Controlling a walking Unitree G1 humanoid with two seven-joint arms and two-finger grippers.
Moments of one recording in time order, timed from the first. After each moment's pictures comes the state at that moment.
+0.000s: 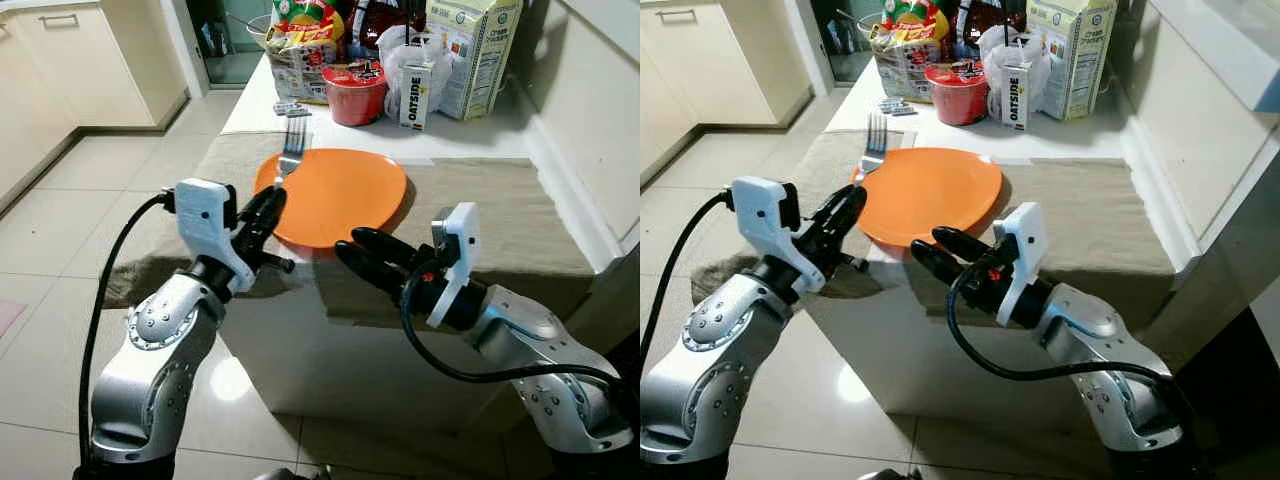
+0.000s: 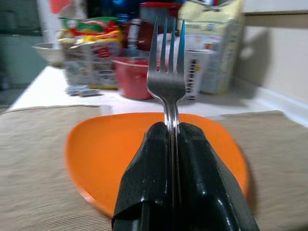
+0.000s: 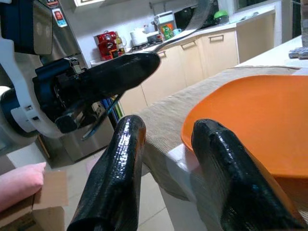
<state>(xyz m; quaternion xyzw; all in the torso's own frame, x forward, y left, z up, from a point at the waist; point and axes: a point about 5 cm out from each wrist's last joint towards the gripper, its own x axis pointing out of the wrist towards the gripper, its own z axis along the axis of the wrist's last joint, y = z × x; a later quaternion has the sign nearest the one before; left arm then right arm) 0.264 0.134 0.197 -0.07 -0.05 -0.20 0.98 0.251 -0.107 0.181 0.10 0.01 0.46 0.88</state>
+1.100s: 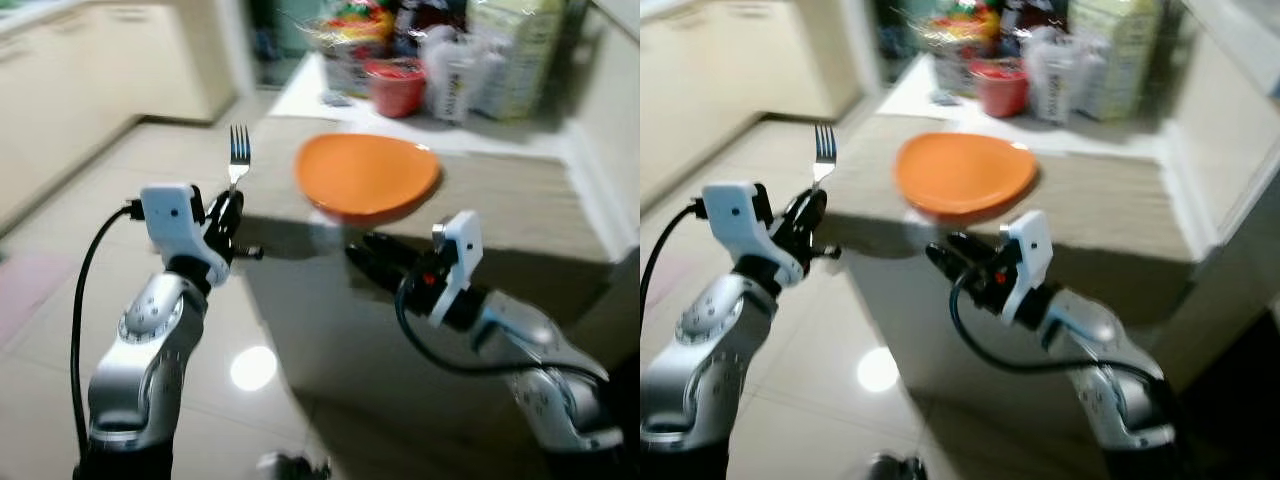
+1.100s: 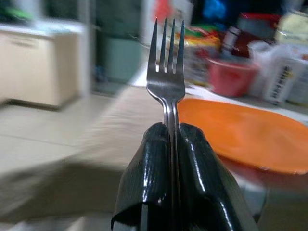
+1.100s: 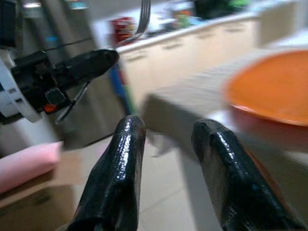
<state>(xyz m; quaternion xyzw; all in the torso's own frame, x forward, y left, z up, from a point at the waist) 0.274 0.158 0.183 -0.09 -0.03 -0.09 0.99 0.260 -0.114 0.164 0.09 0.03 0.42 0.90</state>
